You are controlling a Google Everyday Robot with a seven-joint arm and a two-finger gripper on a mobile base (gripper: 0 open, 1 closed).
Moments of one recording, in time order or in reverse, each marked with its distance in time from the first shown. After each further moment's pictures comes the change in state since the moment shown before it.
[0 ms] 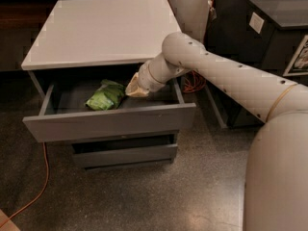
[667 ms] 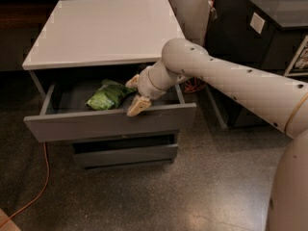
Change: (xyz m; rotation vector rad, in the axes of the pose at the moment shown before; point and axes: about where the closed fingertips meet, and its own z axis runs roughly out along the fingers) arm -0.008 0.033 -0.010 0.008 0.030 -0.008
